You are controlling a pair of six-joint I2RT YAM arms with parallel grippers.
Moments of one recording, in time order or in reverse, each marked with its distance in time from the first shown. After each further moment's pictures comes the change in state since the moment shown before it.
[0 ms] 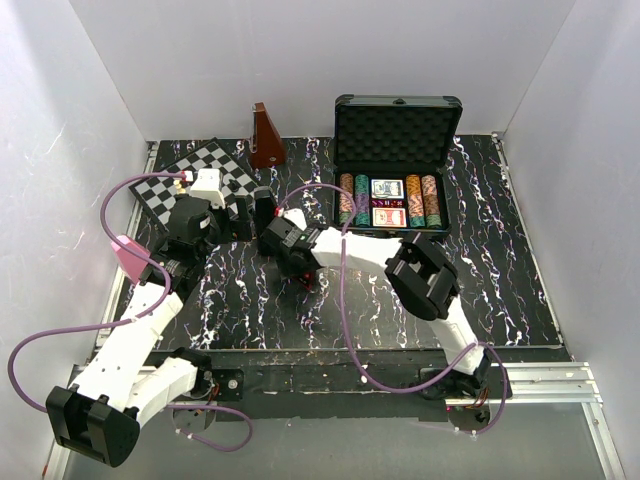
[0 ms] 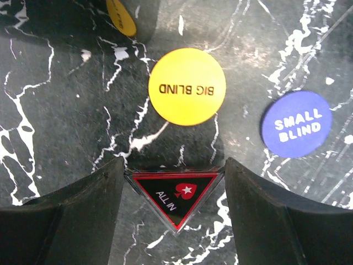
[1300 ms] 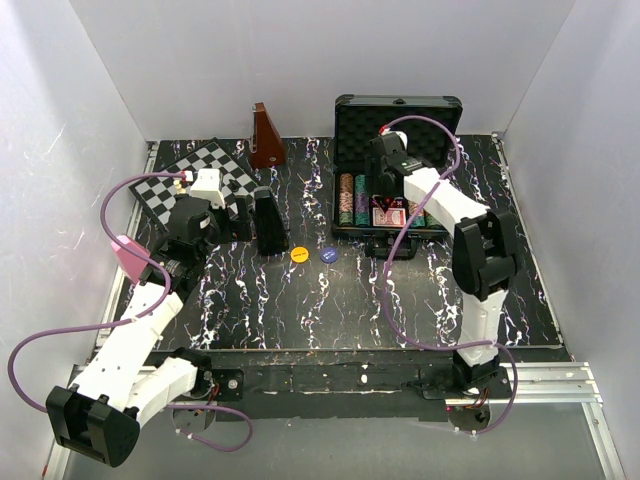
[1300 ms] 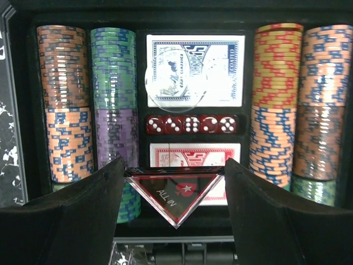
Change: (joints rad) left arm 0.000 0.000 0.000 0.000 -0.002 0.000; right arm -0.596 -0.223 -0.066 0.119 -0.031 -0.284
